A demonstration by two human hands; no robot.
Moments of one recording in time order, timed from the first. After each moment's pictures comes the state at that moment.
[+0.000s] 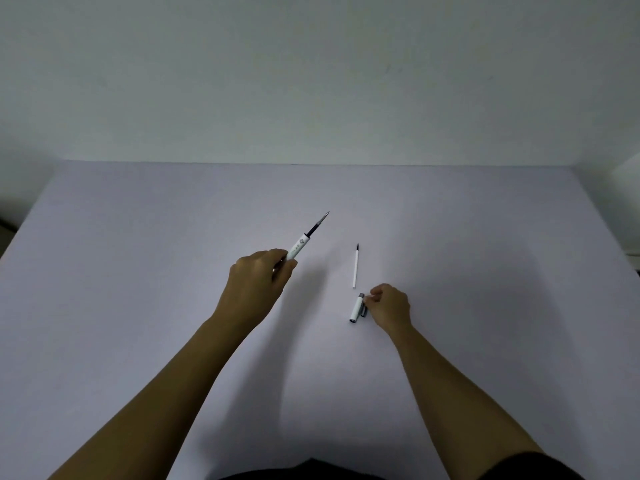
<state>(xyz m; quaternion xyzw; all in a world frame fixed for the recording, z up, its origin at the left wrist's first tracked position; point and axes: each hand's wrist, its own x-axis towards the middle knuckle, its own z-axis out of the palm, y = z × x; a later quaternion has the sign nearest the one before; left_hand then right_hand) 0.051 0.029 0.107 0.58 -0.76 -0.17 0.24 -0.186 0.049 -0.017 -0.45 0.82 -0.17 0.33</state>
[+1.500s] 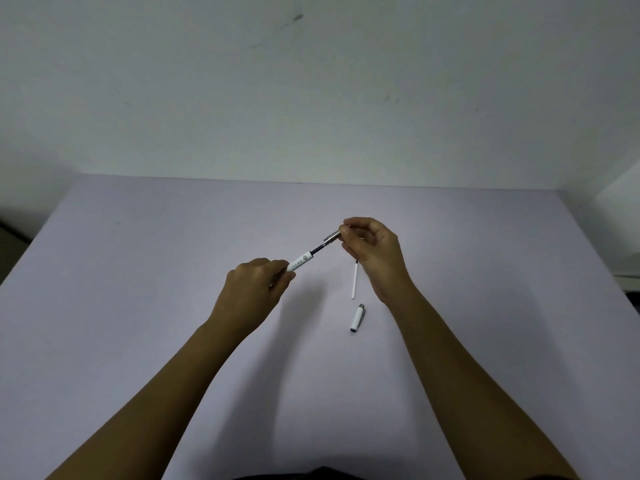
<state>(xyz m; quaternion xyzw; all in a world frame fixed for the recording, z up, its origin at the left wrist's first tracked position) 0.066 0.043 0.124 0.55 -0.80 -0.10 0.23 -0.137 0.025 0.144 -0.39 0.54 -0.53 0.52</state>
